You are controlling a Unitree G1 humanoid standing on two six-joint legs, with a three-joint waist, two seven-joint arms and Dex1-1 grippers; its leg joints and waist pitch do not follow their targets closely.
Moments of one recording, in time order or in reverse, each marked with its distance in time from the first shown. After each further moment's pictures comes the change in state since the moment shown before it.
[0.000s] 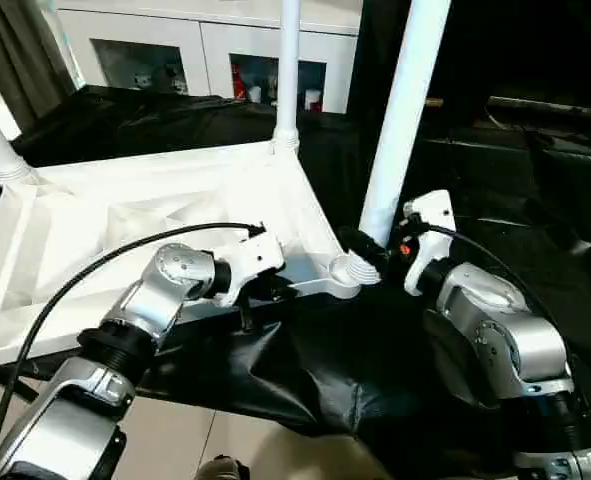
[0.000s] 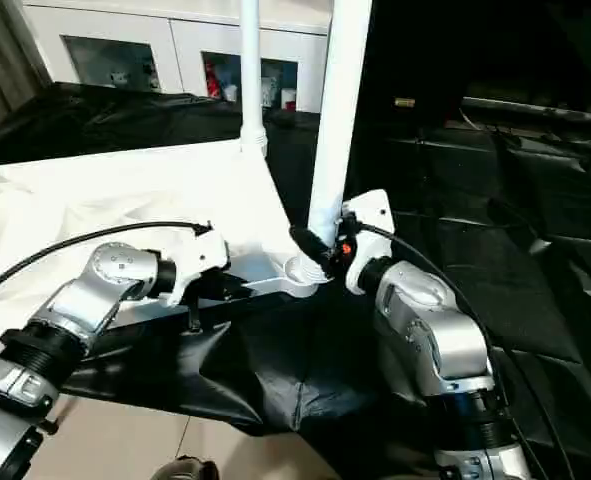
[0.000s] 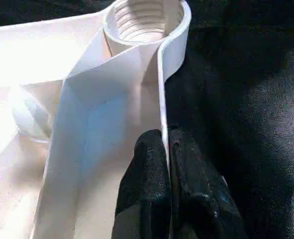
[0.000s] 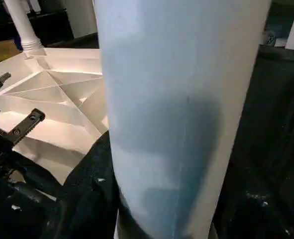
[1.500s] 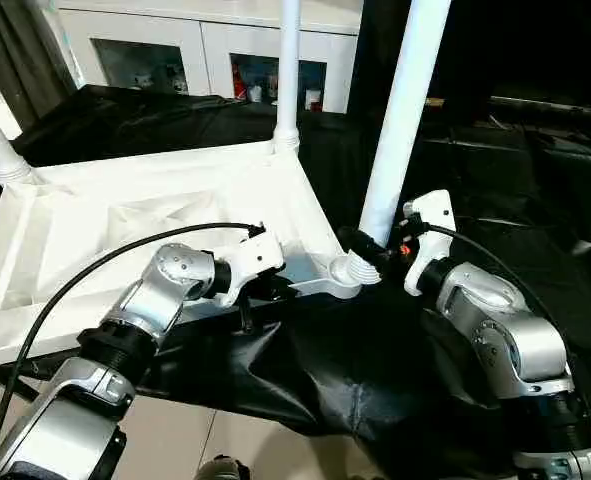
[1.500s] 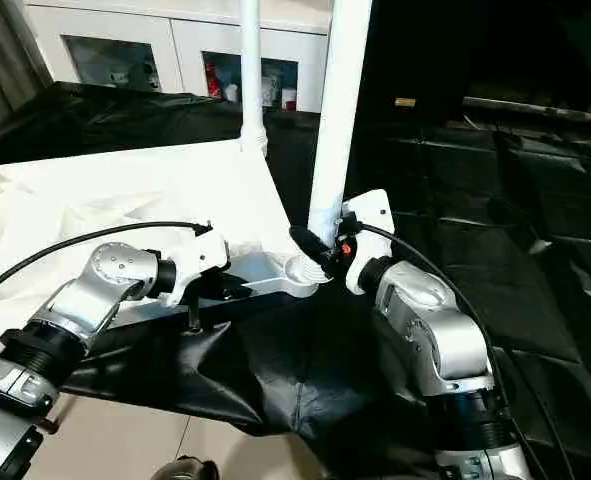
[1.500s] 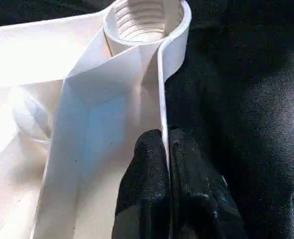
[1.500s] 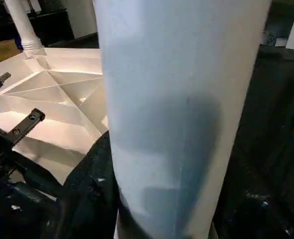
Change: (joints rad) left arm 0.000 0.000 0.000 0.000 0.000 -0.001 0.000; right arm 0.000 0.000 0.000 0.000 0.000 0.000 0.000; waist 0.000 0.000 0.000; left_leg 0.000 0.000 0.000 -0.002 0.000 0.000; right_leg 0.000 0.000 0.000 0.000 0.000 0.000
